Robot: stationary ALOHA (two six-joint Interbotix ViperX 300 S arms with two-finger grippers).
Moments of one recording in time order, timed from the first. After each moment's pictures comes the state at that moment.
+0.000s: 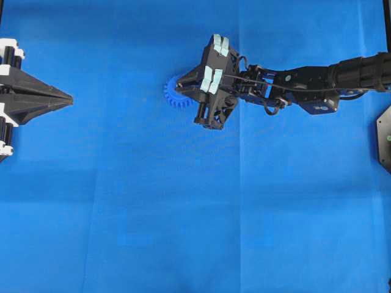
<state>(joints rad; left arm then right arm) -0.01 -0.98 1.20 0.00 -0.25 -0.02 -0.17 0.28 0.59 0.18 -0.37 0.00</state>
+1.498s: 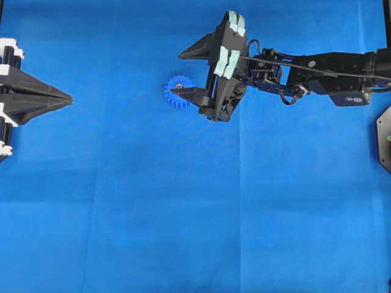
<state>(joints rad) -0.01 -0.98 1.20 0.00 -0.25 -0.02 -0.17 0.07 0.59 0.19 -0.25 -0.01</state>
